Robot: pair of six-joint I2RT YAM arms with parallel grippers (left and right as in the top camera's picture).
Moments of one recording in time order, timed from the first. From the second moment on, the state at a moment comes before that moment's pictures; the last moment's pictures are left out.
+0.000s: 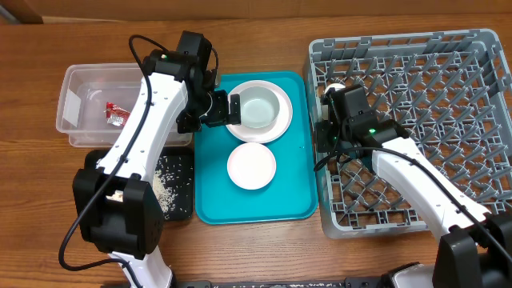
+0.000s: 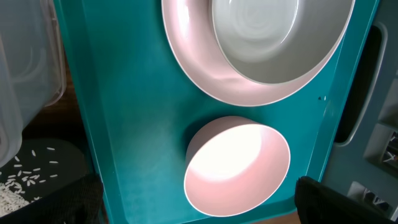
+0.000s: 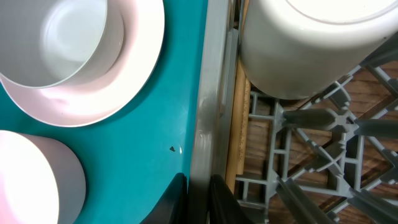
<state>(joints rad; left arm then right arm) -0.23 1.90 1.69 -1.24 0.23 -0.31 0.35 1.57 1.05 -0.54 -0.06 0.23</state>
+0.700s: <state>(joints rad) -0.23 1.90 1.69 -1.24 0.23 -0.31 0.35 1.47 1.31 -0.61 -0.09 0.31</state>
